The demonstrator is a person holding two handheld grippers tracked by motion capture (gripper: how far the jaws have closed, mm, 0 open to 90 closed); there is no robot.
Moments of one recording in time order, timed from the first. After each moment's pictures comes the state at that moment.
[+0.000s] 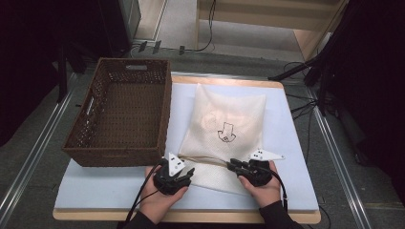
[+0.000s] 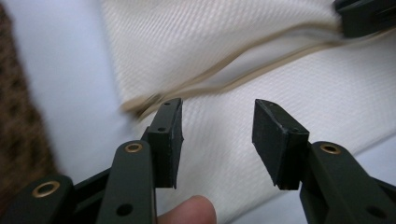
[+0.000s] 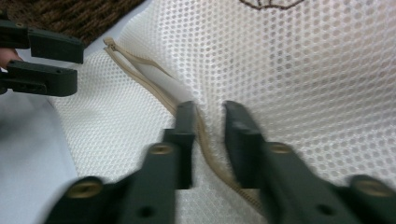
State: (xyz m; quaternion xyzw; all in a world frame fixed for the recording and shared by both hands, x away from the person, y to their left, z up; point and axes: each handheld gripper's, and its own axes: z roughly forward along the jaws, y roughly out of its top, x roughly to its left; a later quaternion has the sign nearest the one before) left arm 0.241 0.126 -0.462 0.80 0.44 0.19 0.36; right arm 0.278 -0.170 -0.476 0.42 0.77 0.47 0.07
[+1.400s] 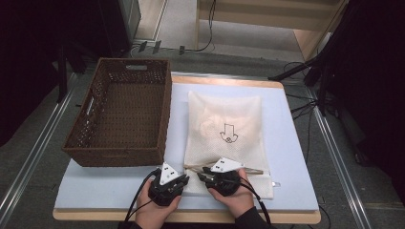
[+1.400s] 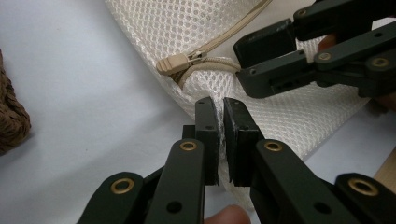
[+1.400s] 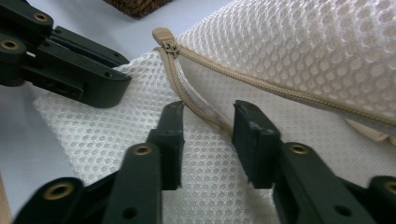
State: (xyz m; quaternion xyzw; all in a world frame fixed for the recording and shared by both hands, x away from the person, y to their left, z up) left arm 0.215 0.128 -0.463 0.80 0.44 0.13 0.39; right arm 0.258 -0.080 -0.484 0.33 0.84 0.43 0.10
